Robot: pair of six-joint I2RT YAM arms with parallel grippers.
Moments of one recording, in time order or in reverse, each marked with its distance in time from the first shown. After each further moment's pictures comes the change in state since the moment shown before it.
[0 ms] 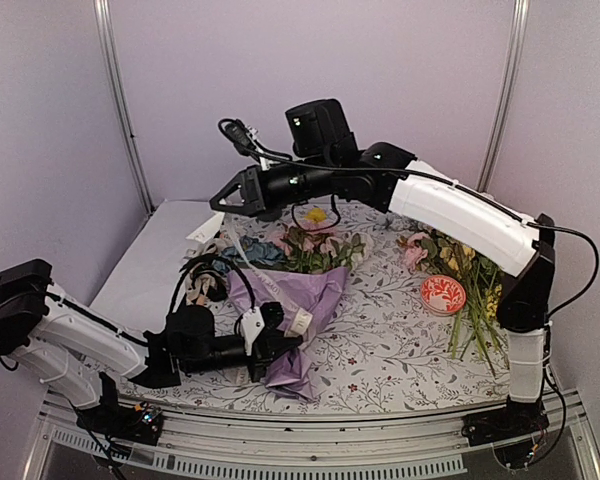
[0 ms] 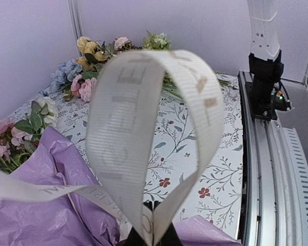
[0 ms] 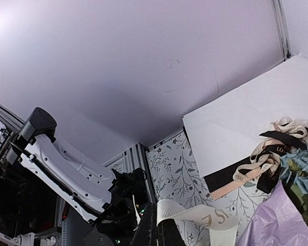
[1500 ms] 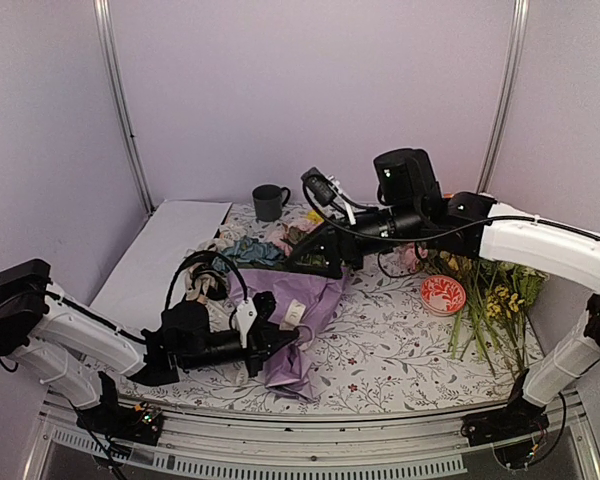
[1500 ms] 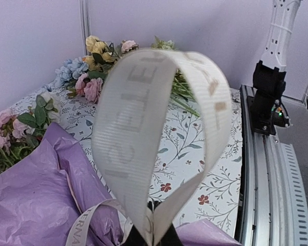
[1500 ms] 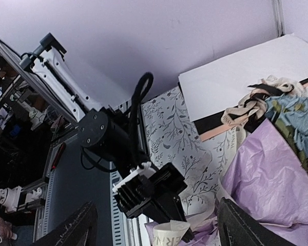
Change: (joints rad) left arm 0.042 -0.004 -0.013 0.039 0.030 -0.085; right arm -0.077 -0.511 -0.832 0.213 -0.122 -0.183
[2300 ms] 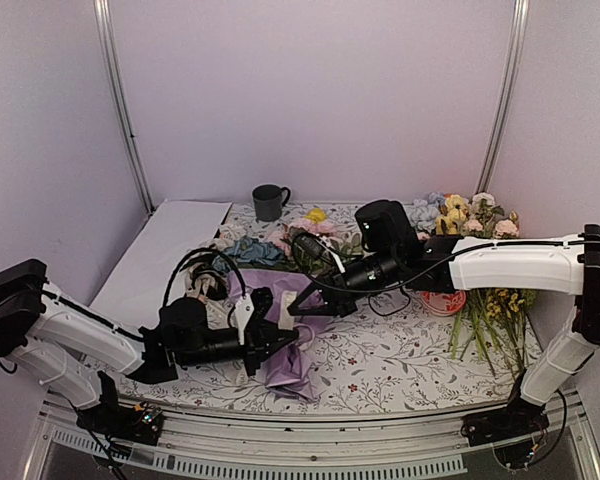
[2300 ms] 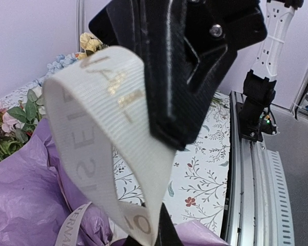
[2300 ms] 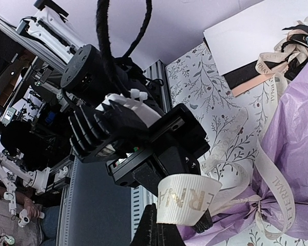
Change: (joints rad) left arm 0.024 -0.017 0.001 -0.016 0.068 -0.077; right arm 0.005 0.082 -0.261 0.240 -0.212 0.102
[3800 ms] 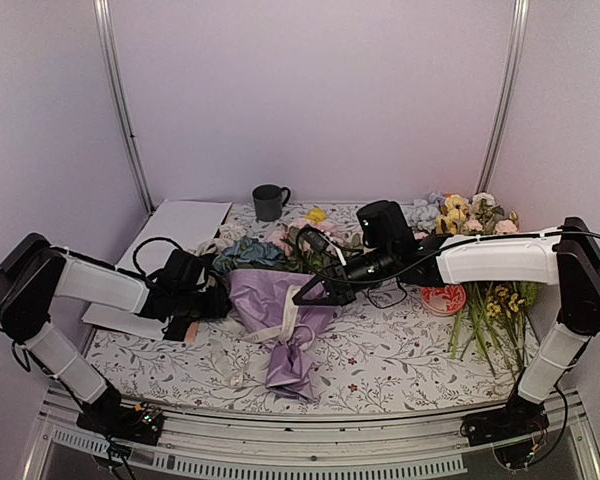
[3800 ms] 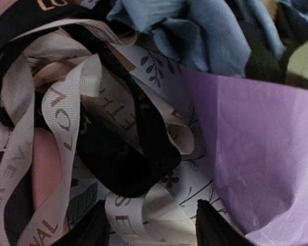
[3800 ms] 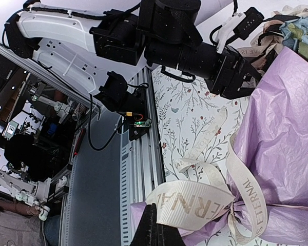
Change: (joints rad) left arm 0.581 0.137 0.239 -0.841 -0.160 -0.475; right arm -0.092 0.093 -0.002 0.077 -0.064 0.027
